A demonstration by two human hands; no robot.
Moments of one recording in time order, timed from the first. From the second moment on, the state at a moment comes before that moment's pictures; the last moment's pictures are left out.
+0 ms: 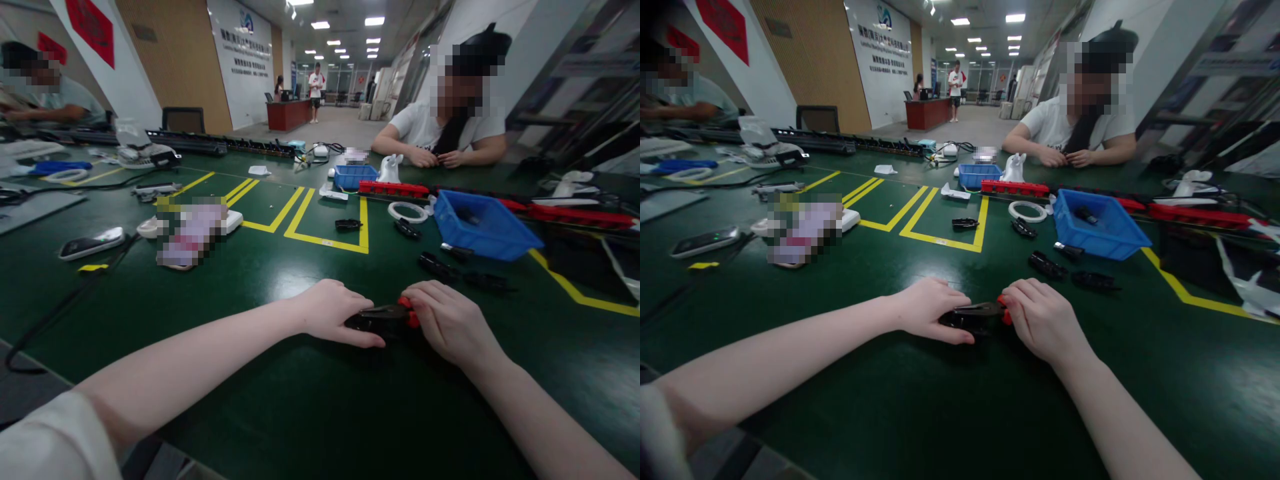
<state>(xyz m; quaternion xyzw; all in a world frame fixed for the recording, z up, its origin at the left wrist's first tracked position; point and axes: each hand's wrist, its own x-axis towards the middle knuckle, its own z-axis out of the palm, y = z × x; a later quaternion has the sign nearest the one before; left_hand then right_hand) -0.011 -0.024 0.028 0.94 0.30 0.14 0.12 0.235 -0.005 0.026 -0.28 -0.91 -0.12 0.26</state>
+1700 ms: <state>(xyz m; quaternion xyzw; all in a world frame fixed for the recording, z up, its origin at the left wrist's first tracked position) -0.009 -0.025 0.028 0.93 0.33 0.13 0.08 0.242 -0.009 0.031 -0.29 -0.89 -0.14 0.31</state>
